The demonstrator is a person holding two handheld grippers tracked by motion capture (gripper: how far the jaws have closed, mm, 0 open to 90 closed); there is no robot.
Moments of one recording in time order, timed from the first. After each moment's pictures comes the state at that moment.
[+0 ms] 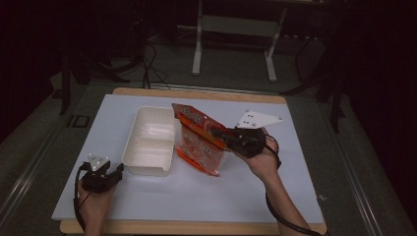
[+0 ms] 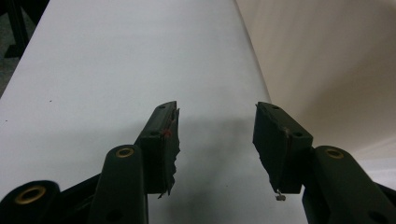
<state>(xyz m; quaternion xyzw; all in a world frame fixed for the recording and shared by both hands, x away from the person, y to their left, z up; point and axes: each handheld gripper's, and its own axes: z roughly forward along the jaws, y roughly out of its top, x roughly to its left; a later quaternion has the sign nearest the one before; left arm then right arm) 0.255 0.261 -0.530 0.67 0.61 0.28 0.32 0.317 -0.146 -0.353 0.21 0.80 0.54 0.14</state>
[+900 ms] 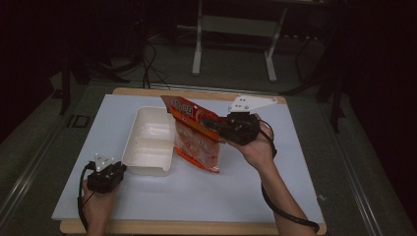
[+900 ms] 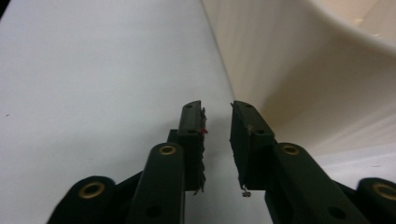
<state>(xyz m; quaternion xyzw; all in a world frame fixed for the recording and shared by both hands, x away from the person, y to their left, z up) 0.257 0.251 -0.529 0.69 0.58 0.26 0.34 0.325 -0.125 -0.317 0.21 0.81 0.54 0.12</state>
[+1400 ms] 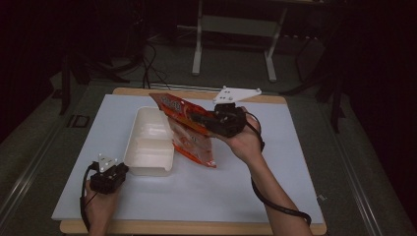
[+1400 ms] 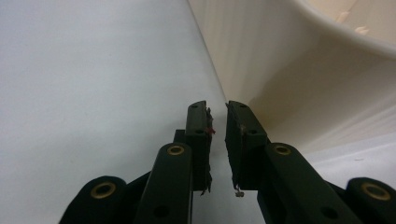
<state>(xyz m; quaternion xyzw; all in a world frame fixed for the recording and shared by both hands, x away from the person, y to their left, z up) 0.255 0.243 -0.529 0.70 0.57 0.26 0.33 0.338 -0.092 -0.310 0.21 0.82 0.53 0.11</state>
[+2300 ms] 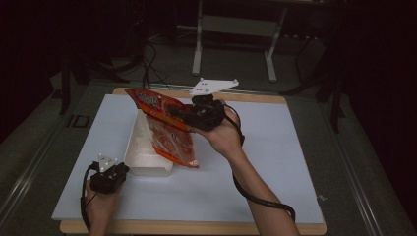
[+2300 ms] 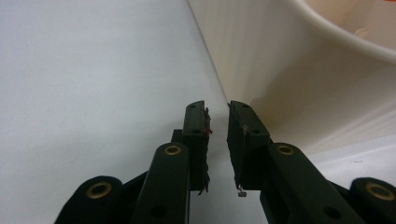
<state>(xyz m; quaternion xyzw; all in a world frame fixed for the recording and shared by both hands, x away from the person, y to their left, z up) 0.256 0.244 -0.529 0.70 0.57 0.26 0.33 0.339 -0.047 -0.296 0.19 0.81 0.55 0.09</state>
